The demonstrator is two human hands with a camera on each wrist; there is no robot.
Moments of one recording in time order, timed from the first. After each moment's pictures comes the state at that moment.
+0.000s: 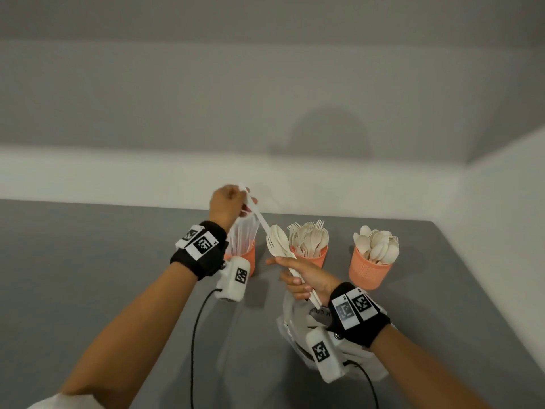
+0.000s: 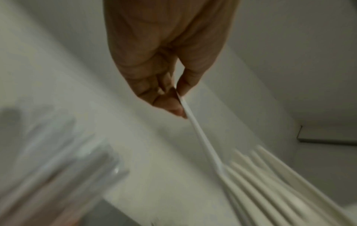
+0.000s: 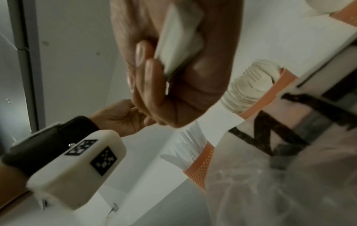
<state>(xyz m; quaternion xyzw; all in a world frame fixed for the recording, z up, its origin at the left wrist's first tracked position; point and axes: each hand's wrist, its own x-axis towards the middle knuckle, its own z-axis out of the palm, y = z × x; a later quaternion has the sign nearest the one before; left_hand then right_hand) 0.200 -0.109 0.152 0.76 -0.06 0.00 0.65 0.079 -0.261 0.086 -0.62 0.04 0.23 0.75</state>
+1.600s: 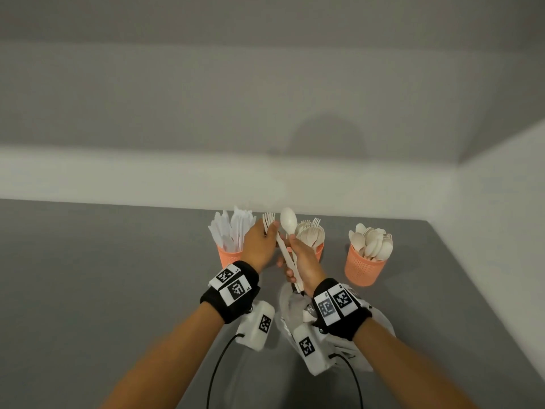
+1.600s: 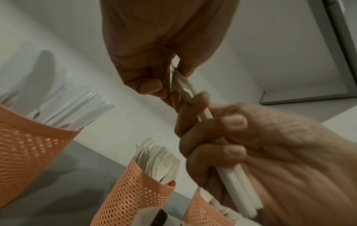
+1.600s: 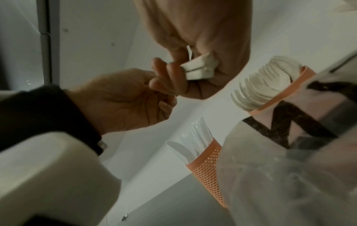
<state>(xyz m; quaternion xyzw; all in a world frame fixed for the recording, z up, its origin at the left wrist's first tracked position) 0.138 -0.147 0.096 0.79 -0.12 -0.02 0.61 0.082 -0.241 0.084 -0.63 0.14 -0.01 0.77</state>
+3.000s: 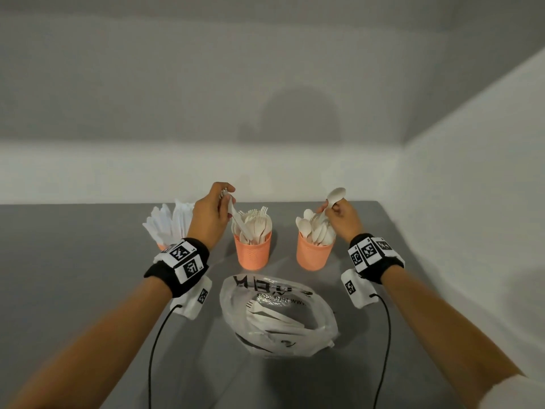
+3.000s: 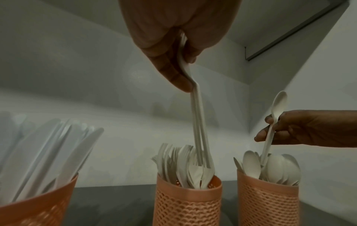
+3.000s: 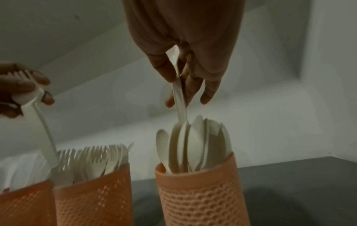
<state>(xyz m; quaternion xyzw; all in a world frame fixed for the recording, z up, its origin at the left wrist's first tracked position) 0.161 -0.178 0.108 0.81 -0.27 0.16 0.49 0.077 -0.438 0.098 -0.82 0.18 -0.16 0.52</state>
